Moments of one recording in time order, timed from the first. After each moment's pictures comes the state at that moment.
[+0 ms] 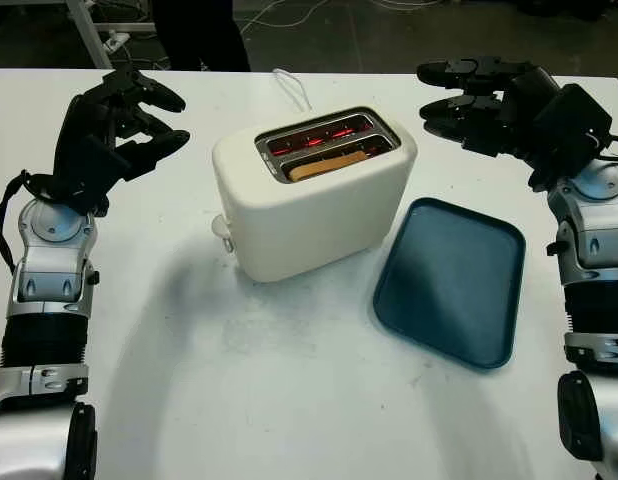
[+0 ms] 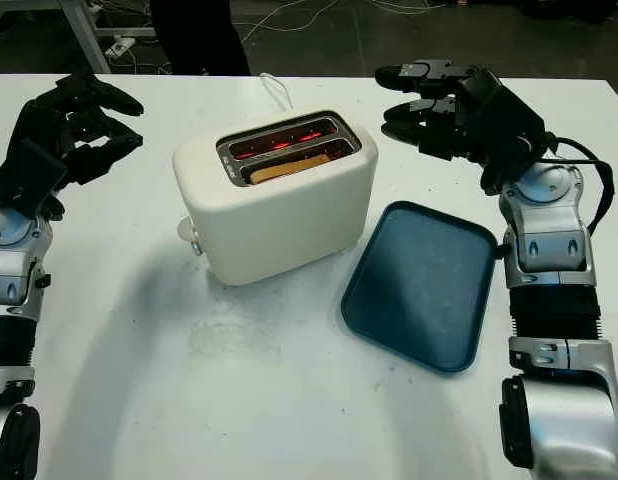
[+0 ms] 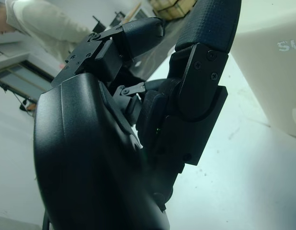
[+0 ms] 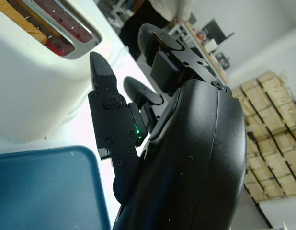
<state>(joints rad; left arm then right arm) -0.54 0.44 0.16 0.27 0.01 -0.16 -0.20 -0.70 -0.50 -0.10 0.26 0.03 0.13 0.45</state>
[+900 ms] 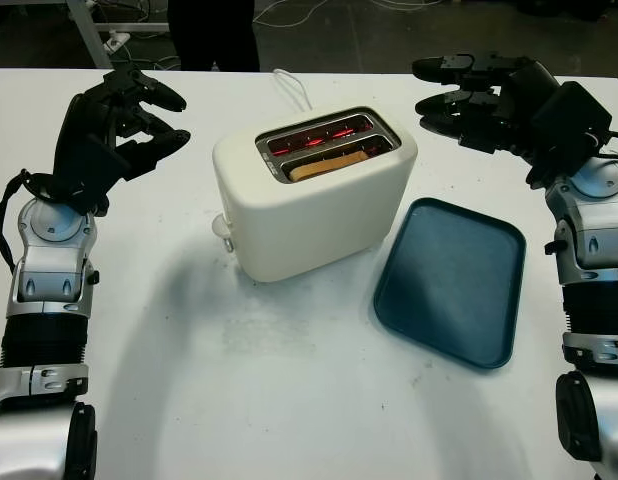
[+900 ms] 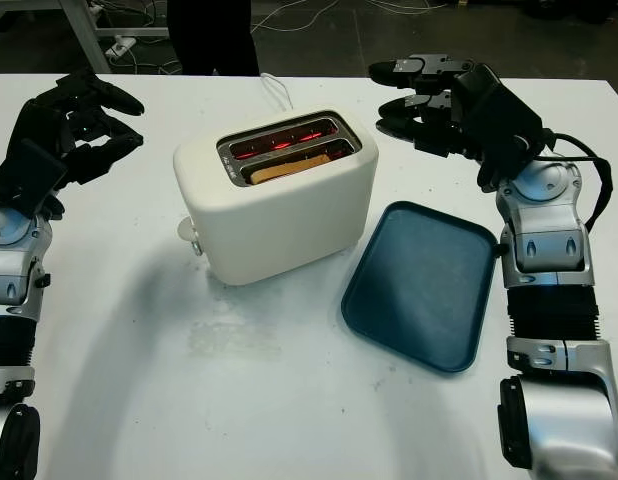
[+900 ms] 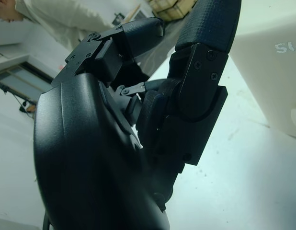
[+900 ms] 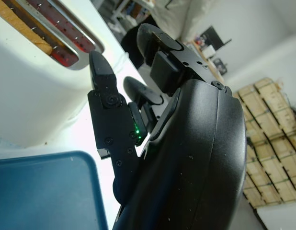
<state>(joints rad) -0.54 0.44 0.16 0.26 0.01 -0.16 -0.21 -0.69 -0.49 -0.09 0.23 0.03 0.13 0.45</state>
